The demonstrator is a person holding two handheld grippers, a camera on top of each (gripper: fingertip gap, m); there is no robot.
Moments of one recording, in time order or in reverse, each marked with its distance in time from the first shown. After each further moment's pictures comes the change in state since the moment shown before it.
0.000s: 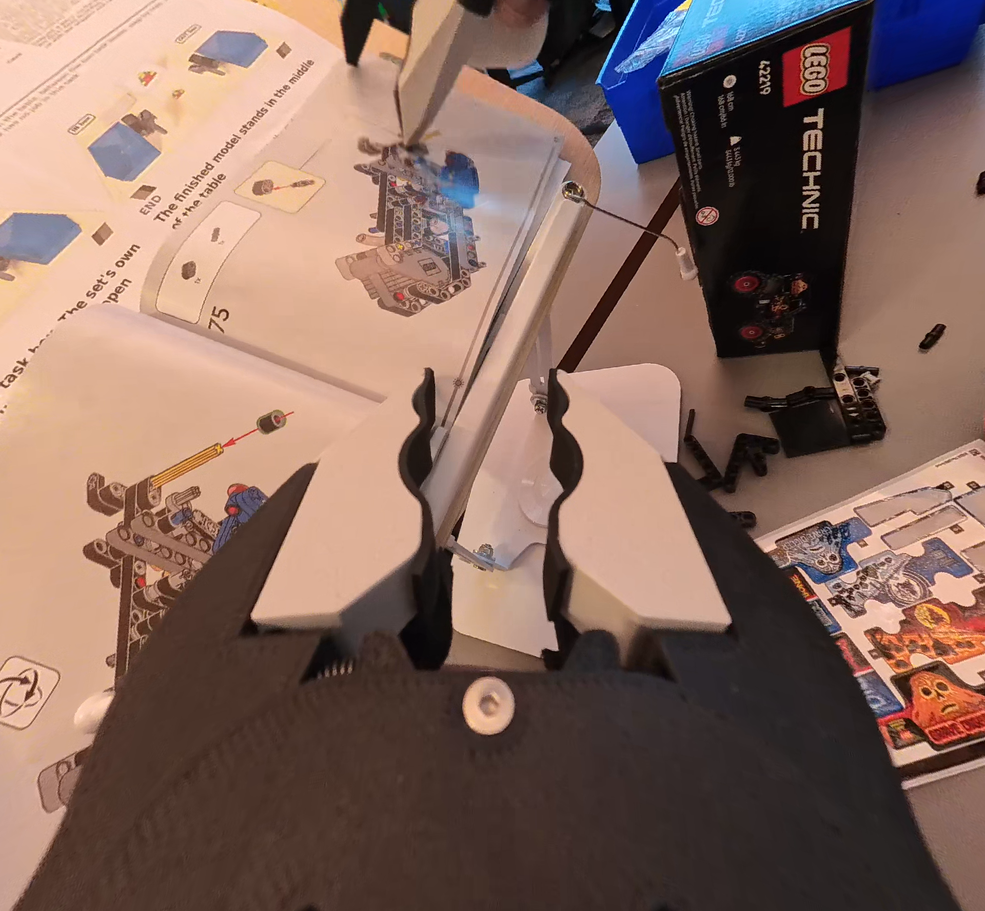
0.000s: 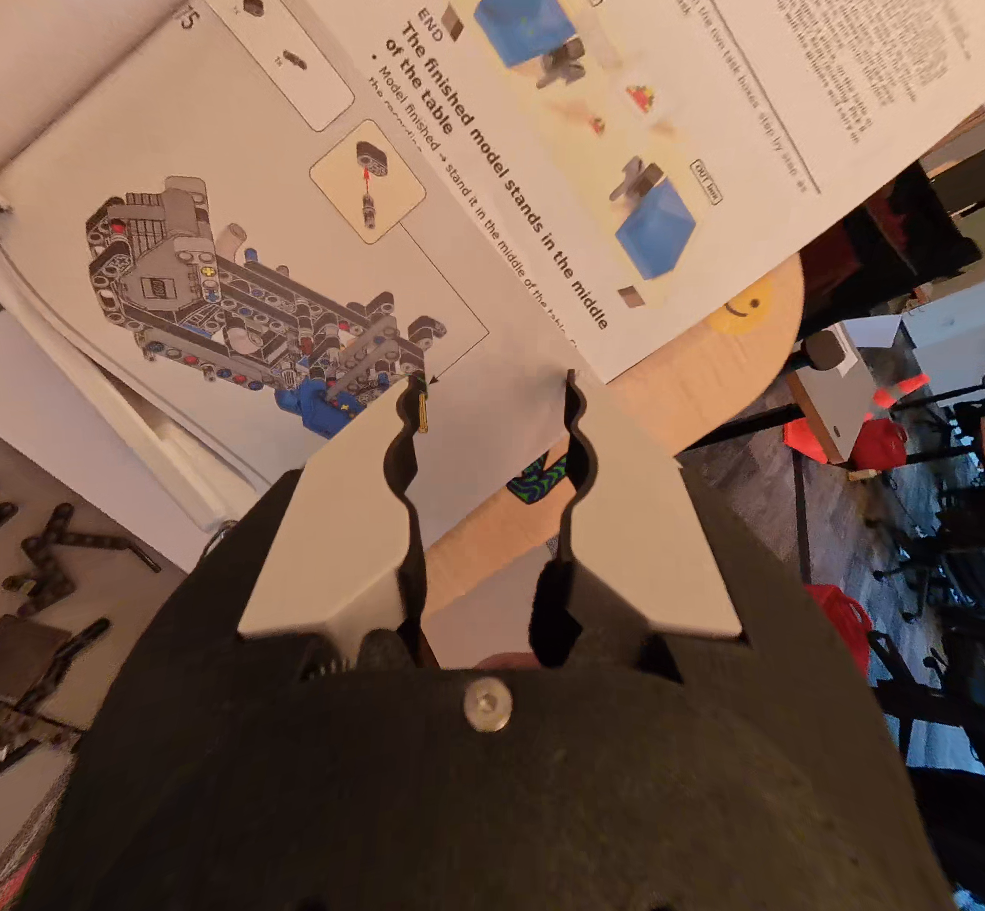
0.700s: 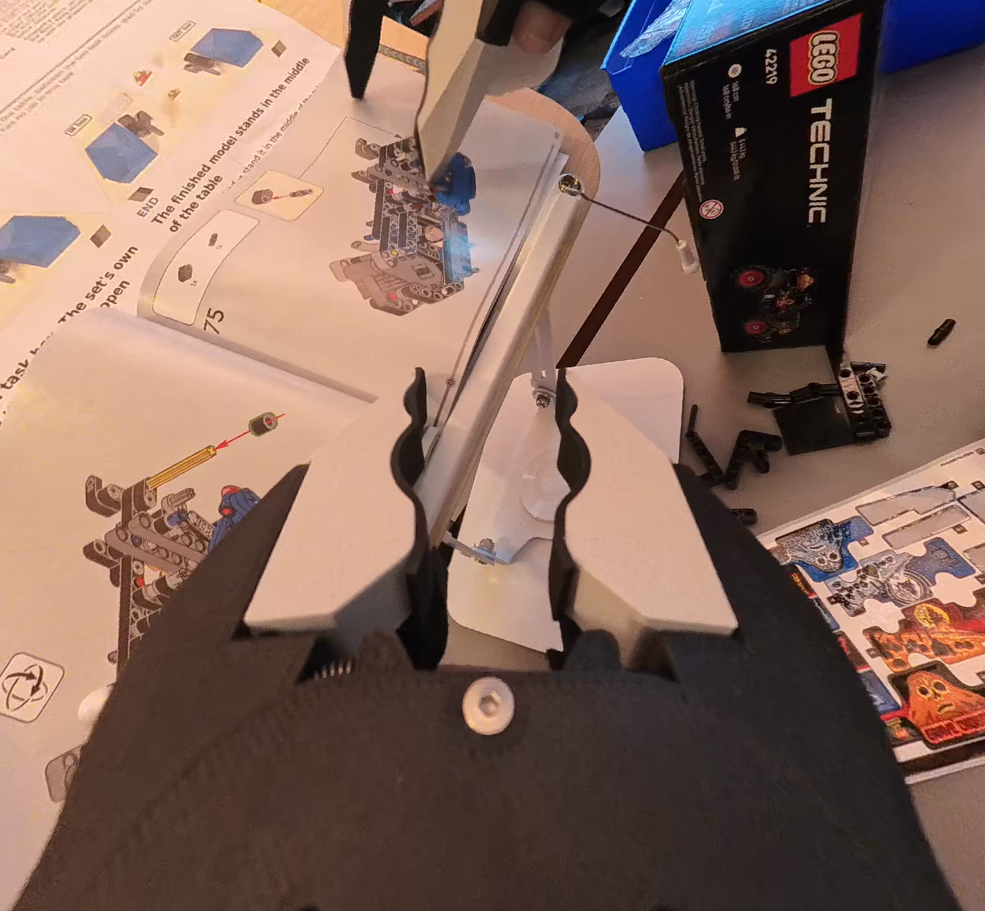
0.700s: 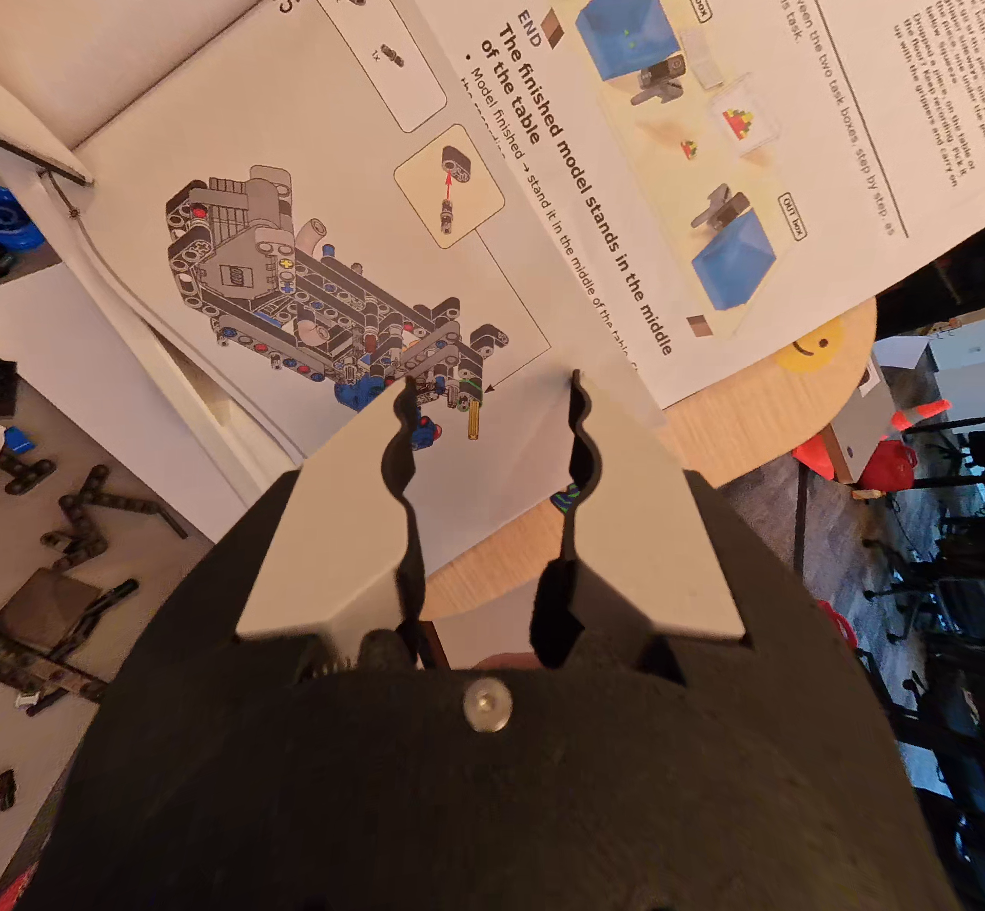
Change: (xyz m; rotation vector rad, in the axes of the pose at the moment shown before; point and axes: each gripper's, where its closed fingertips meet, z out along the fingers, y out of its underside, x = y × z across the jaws) left arm 0.002 0.001 0.001 -0.026 -0.011 0.006; right arm -0.021 -0.003 0.003 -0.046 -0.066 -0.073
